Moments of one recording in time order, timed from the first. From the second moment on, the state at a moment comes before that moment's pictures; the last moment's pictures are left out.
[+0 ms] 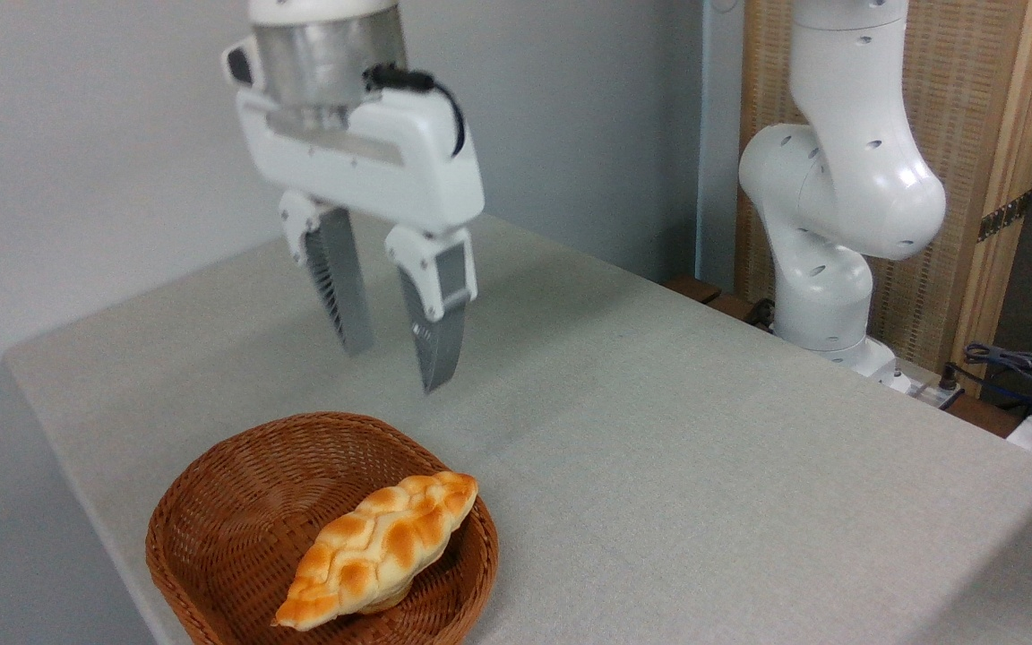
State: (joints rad) arm -0.17 0.02 0.18 -1.59 0.00 1.68 0.64
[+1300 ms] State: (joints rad) arm -0.17 -0.04 0.15 -1.66 -0.07 1.60 0.64
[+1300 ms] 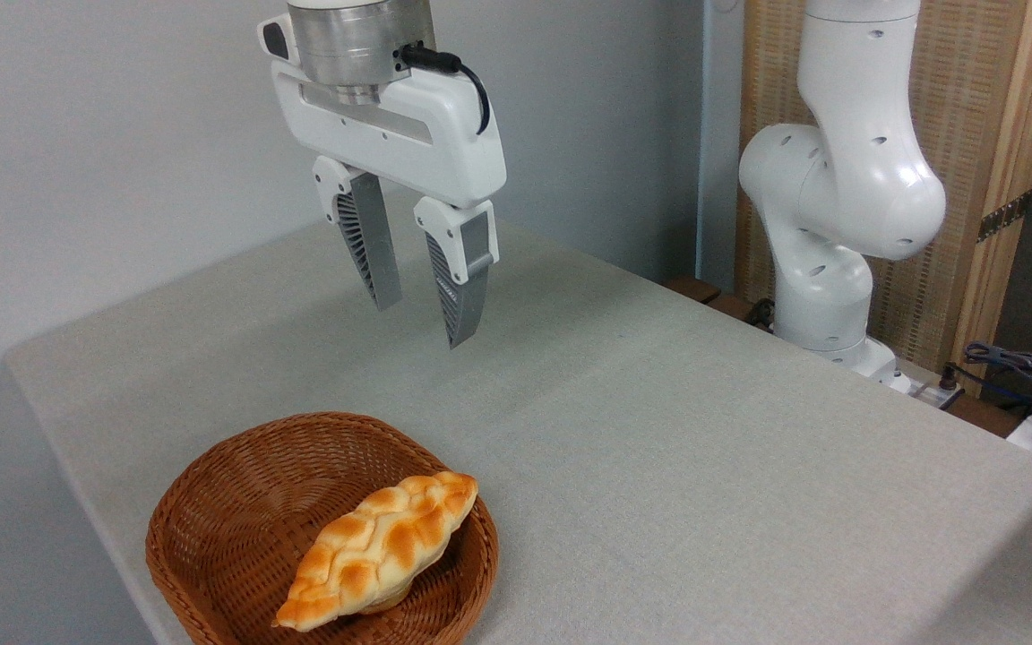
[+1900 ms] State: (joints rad) arm -0.04 -0.04 0.01 -1.65 -0.08 1.61 0.64
